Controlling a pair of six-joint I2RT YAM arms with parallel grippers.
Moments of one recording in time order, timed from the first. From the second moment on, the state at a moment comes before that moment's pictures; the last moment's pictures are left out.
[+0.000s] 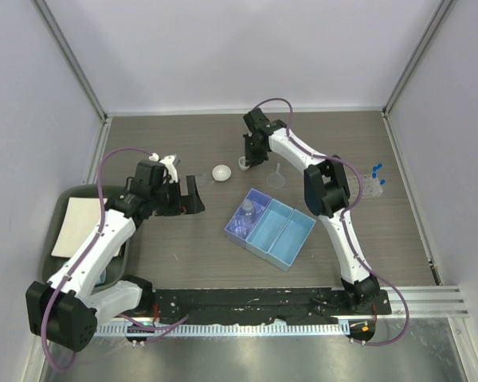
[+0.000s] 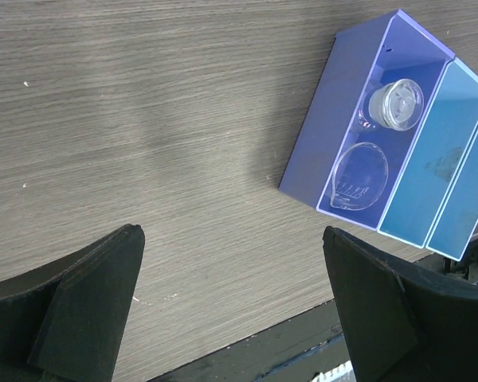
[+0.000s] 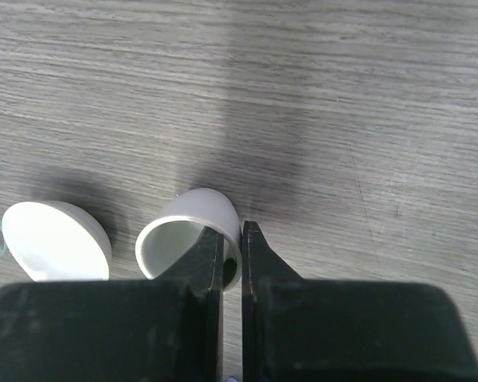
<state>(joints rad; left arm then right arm) -0.33 1.07 0.90 -0.67 0.21 -0.39 0.51 2.47 2.19 -0.79 -0.02 0.43</state>
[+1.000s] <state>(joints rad) -0.34 1.08 0.90 -0.67 0.20 -0.39 0.80 1.48 1.25 -0.80 0.27 0.40</state>
